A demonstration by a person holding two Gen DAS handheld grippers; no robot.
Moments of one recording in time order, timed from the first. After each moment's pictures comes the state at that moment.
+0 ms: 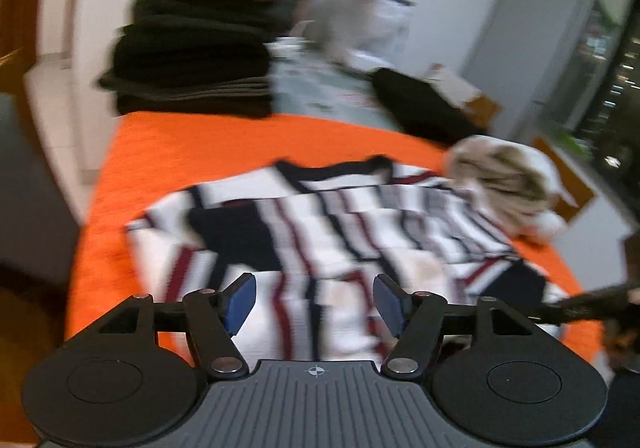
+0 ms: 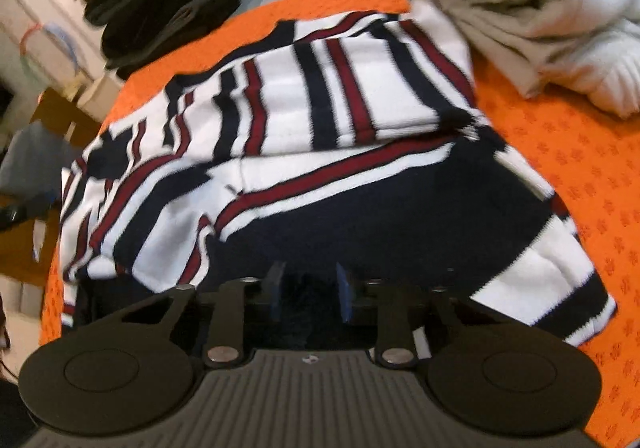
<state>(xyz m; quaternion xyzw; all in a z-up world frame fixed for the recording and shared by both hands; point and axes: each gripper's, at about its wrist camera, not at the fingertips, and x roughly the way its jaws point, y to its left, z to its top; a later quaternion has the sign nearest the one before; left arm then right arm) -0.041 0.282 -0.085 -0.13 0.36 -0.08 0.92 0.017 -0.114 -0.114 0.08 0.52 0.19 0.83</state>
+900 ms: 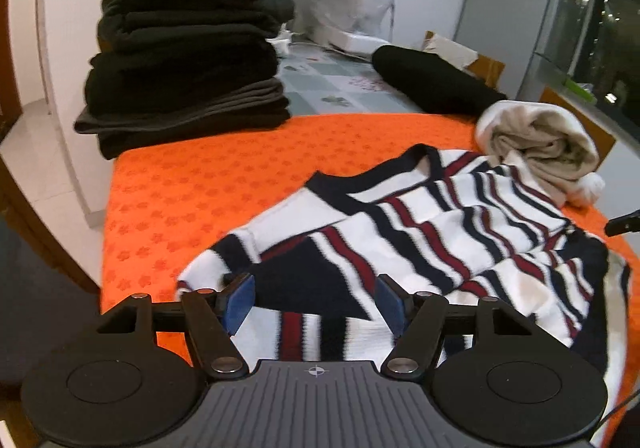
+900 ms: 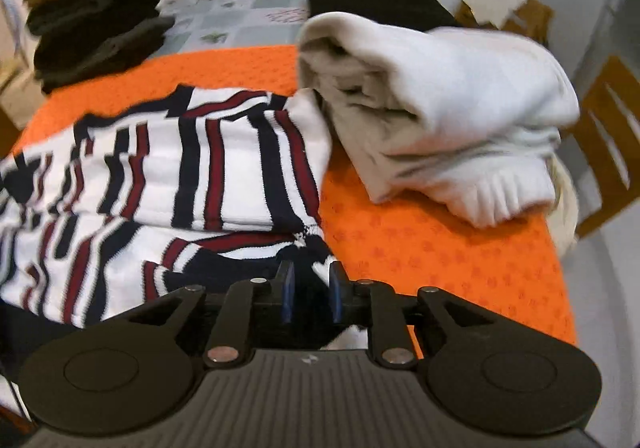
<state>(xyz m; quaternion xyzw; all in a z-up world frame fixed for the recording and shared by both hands) 0.020 0.298 -0.104 -0.03 0.37 -0.13 0.92 0.053 -0.174 -0.070 -0.01 0.47 0.09 0.88</state>
